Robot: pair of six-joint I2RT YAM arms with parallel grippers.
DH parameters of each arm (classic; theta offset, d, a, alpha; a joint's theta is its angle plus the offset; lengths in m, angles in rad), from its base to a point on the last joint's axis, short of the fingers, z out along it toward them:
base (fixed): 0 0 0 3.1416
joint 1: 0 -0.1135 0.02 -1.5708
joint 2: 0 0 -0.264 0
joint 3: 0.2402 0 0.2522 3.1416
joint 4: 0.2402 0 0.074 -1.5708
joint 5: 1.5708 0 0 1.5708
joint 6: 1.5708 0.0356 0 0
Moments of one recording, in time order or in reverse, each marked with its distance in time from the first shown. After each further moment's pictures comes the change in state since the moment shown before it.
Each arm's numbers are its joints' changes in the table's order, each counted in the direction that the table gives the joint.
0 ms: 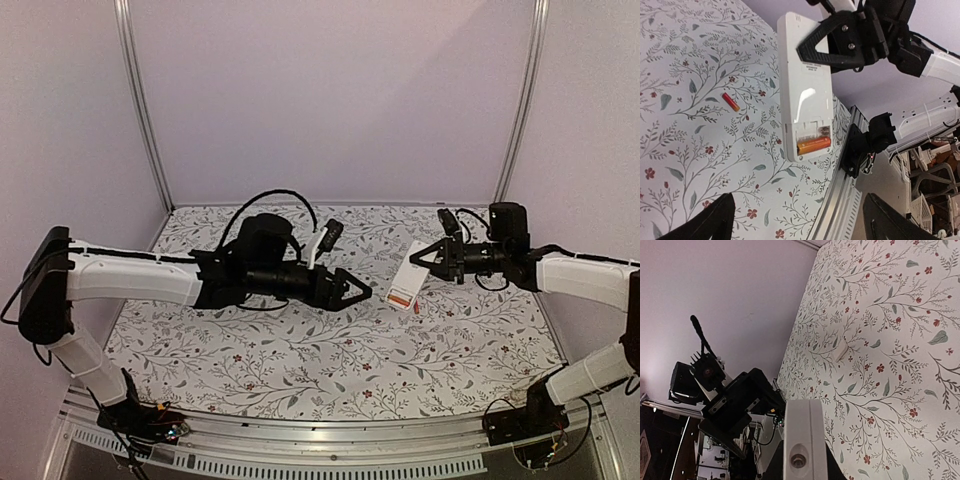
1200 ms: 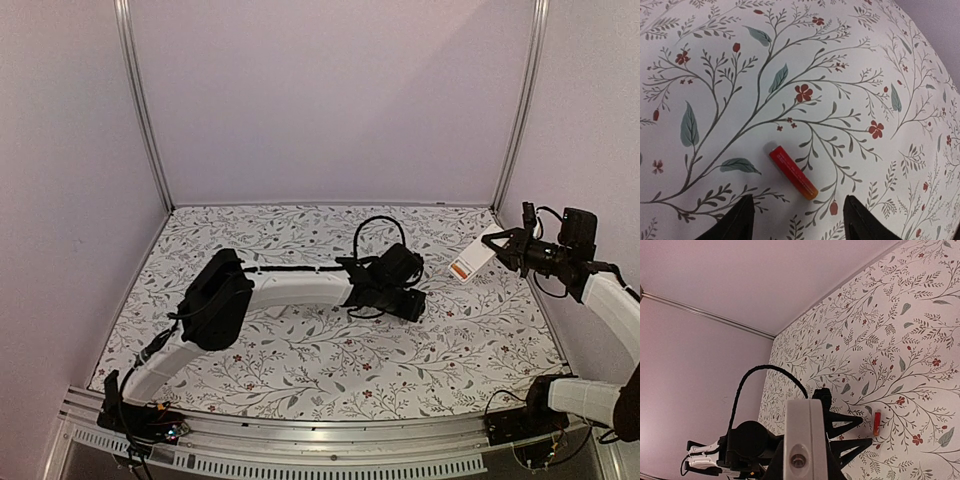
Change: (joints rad) left arm 0.108 -0.932 1.114 0.556 -0.430 0.100; right arm 0.505 0.358 -0.088 0.269 0.063 -0.076
